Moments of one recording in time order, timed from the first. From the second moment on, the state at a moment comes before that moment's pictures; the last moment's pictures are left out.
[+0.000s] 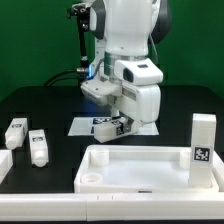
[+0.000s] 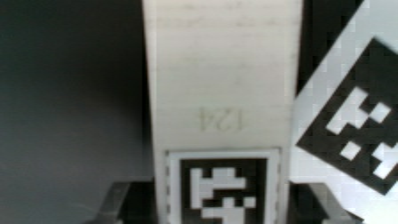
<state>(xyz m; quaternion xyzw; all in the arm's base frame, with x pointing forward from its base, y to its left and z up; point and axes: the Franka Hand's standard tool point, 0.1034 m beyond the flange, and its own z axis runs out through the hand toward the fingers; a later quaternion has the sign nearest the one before) 0.384 0.004 0.015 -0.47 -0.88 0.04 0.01</state>
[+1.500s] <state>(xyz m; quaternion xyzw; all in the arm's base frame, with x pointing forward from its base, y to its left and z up) 0.442 -0.012 0.058 -0.68 -0.73 0.03 -0.05</state>
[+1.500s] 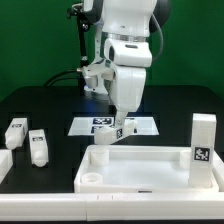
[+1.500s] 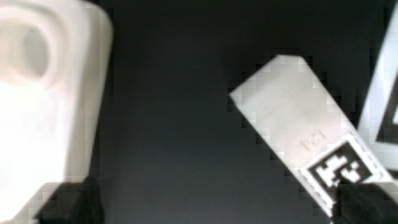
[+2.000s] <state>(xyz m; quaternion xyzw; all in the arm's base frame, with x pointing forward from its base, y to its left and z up) 0.452 -0.018 0.063 -0.88 -0.48 0.03 -0.04</state>
